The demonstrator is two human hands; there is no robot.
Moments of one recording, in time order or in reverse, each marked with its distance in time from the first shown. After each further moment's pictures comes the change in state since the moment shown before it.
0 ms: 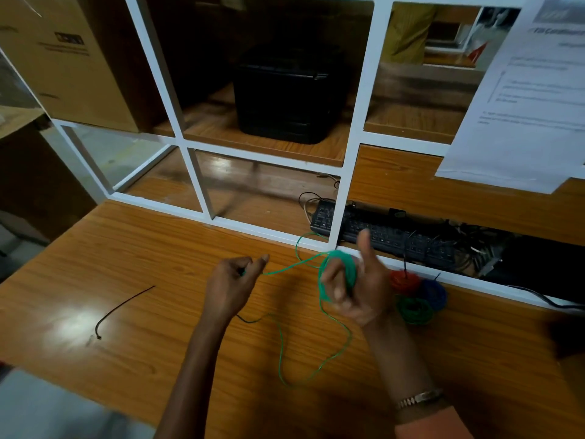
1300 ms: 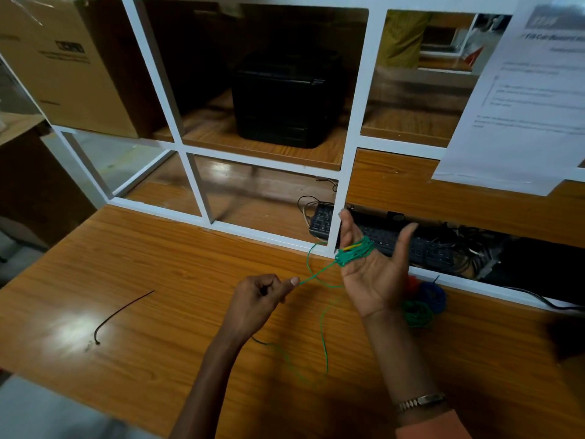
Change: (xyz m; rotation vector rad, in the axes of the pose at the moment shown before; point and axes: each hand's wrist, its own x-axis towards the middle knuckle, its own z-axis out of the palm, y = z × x) left_hand -0.018 0.004 0.035 -0.169 -0.197 -0.050; right_hand 0.002 -0.011 -0.007 0.432 0.422 -0.504
